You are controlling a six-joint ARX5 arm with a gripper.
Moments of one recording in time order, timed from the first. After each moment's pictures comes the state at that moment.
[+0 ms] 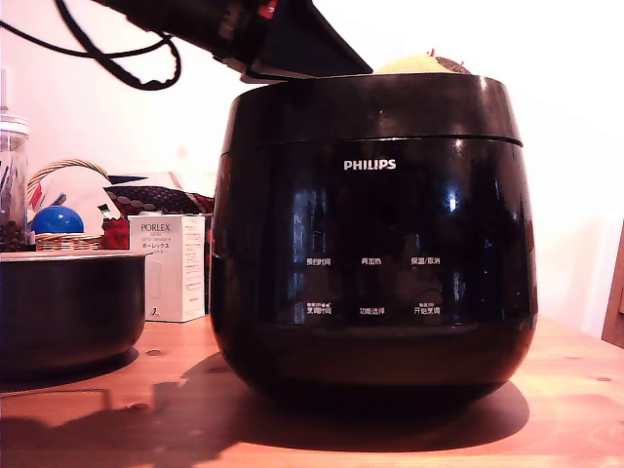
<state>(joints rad) -0.77 1.34 0.84 0.17 0.39 0.27</state>
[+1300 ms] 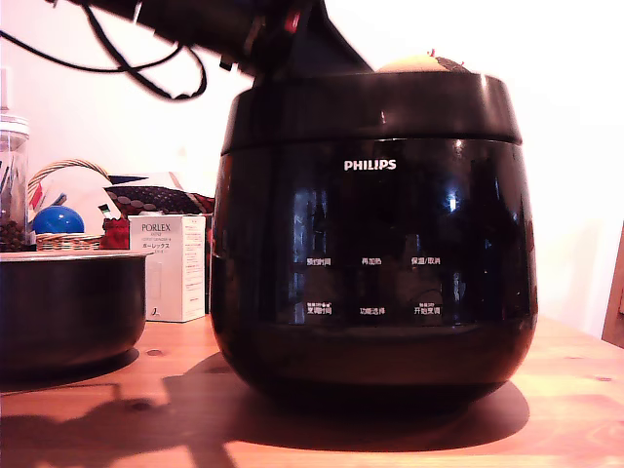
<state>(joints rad) -0.78 1.37 0.82 0.38 0.33 0.15</state>
